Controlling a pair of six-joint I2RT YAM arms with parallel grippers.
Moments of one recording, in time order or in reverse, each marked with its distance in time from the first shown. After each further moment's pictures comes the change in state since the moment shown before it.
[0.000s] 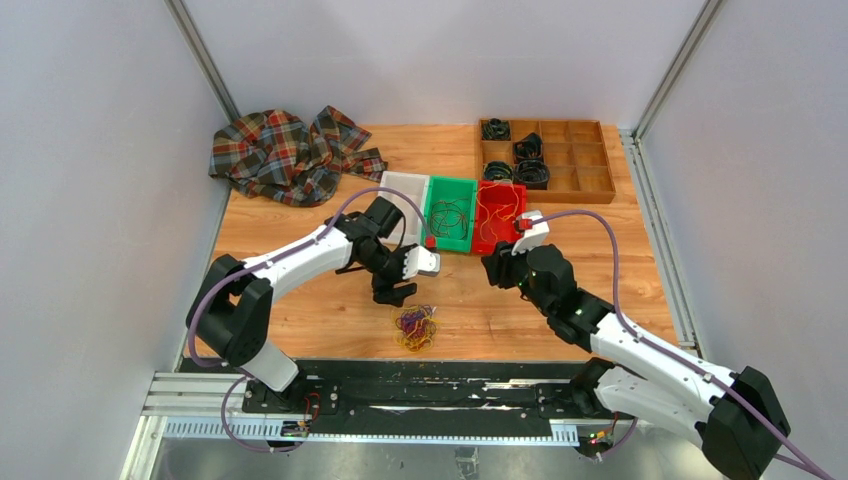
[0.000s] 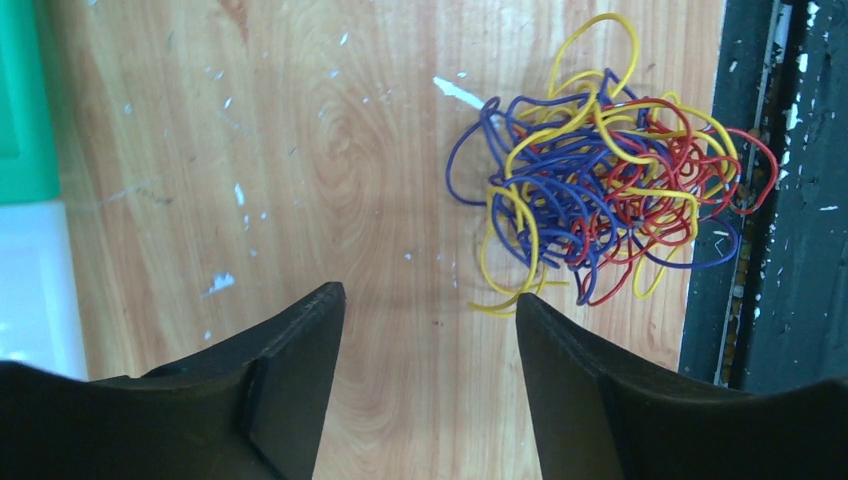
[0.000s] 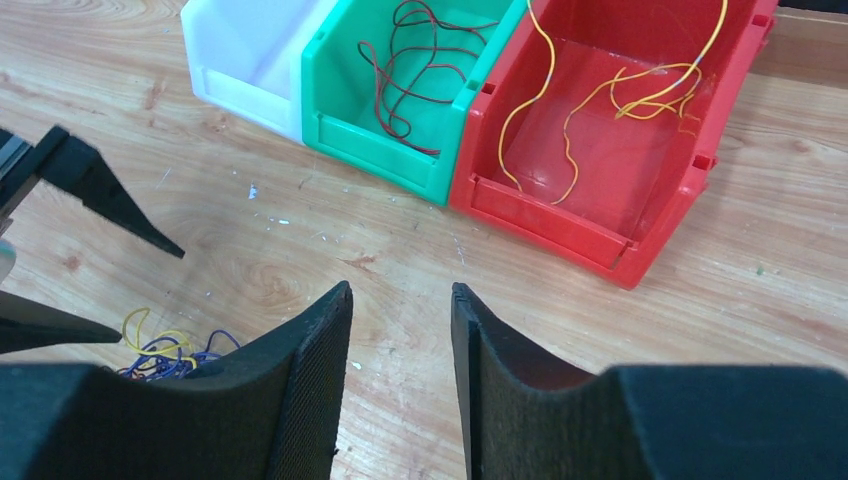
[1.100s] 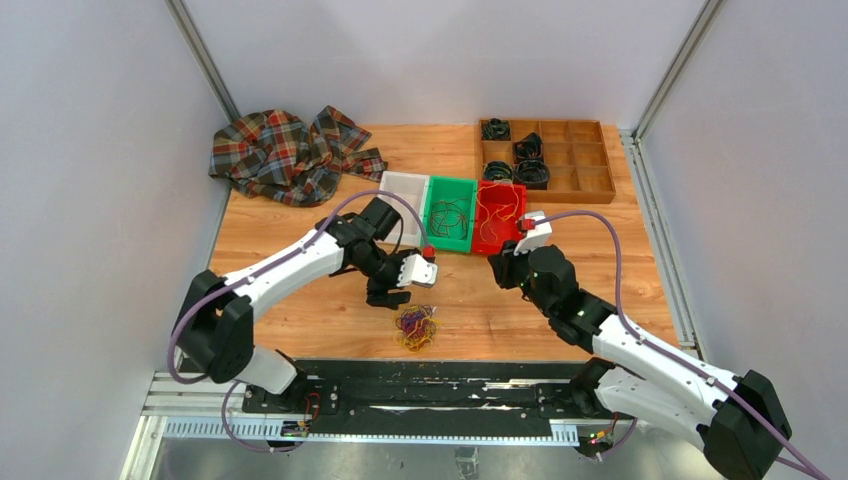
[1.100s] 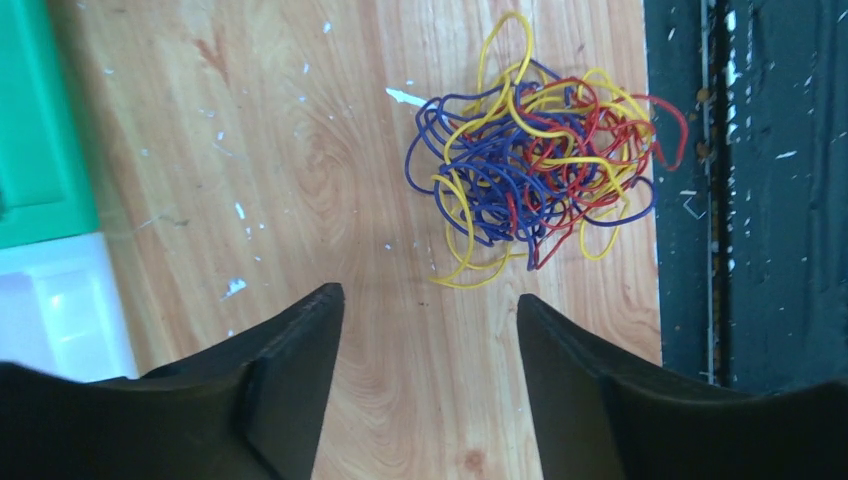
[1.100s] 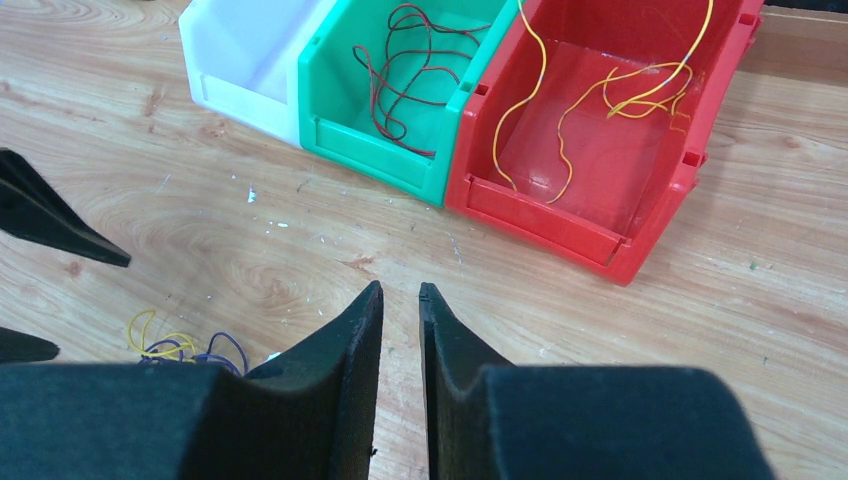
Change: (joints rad) left arm -0.031 -0.126 0.014 -0.105 0.007 0.102; right arm 0.000 -0.019 0.000 -0.018 0.015 0.010
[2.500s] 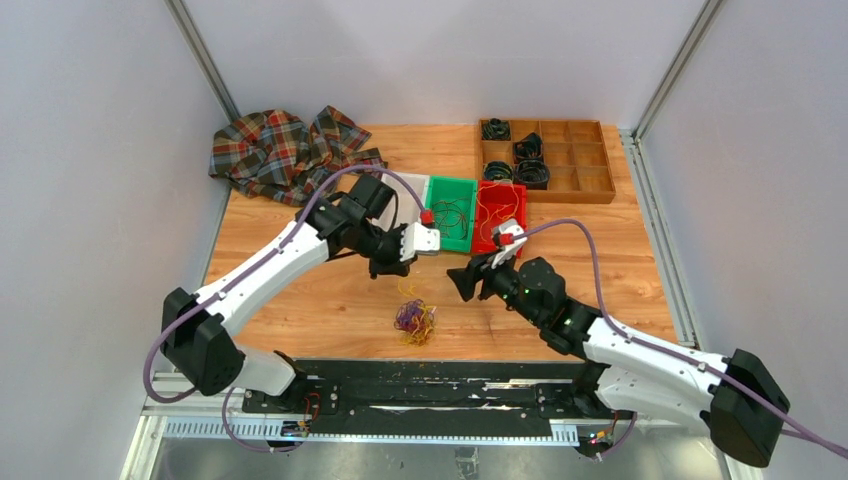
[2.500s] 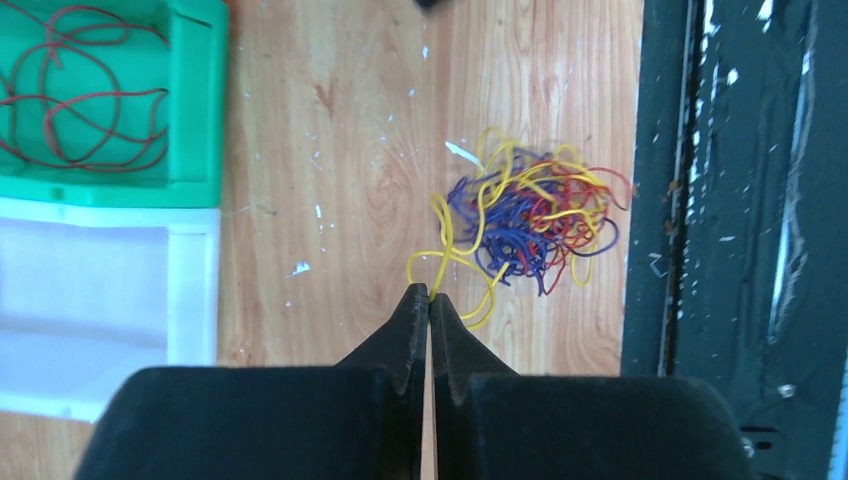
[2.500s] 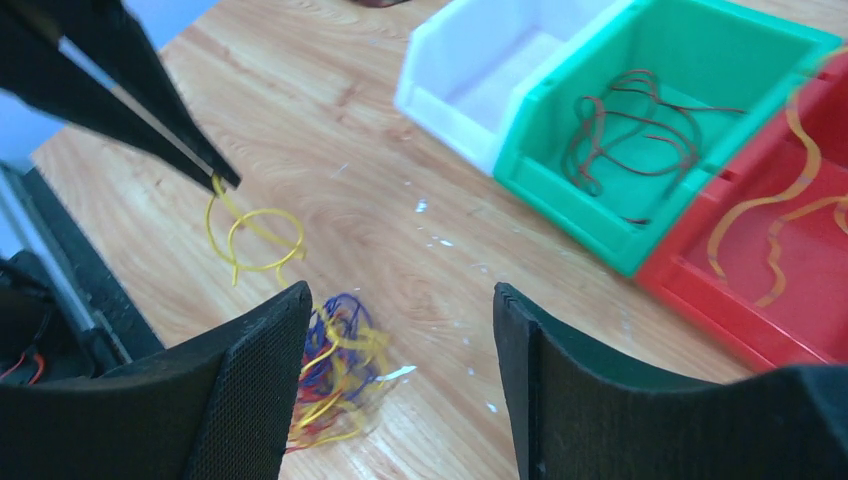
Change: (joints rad) left arm -0.003 -0.047 0.198 -0.085 -0.002 -0.217; right arm 0.173 0.061 -0.037 0.259 -0.098 -0.048
